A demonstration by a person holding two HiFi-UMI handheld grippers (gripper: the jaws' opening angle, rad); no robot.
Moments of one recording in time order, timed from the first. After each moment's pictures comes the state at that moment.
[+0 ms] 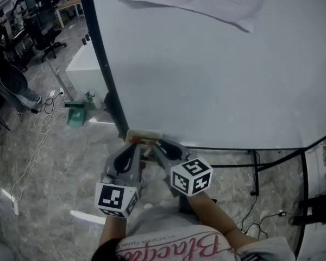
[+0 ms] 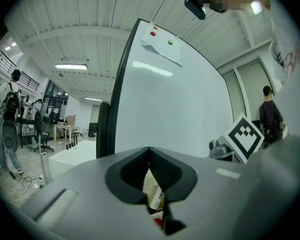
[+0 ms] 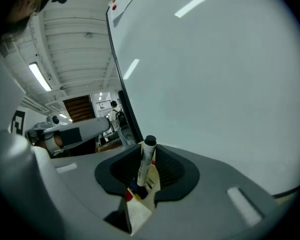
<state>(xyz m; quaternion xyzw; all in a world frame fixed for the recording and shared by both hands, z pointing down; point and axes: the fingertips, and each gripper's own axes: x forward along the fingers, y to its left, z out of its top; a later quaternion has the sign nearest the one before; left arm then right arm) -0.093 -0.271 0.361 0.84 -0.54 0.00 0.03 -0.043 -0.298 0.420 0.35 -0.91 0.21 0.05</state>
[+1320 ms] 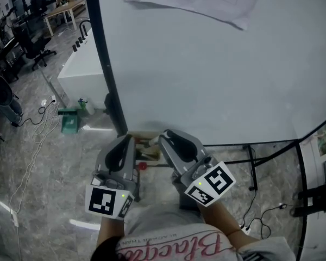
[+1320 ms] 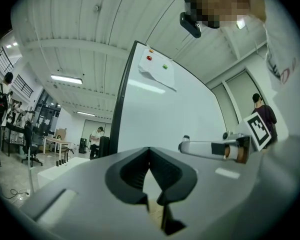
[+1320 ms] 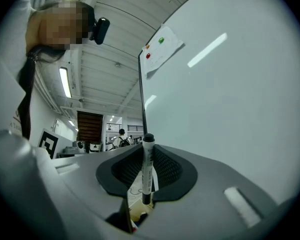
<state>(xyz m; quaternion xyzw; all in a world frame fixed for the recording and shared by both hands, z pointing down) -0.106 -0.263 0.298 0.86 -0.51 -0.07 -0.04 -0.026 -0.262 0.296 0.34 -0.93 0.03 -0.11</state>
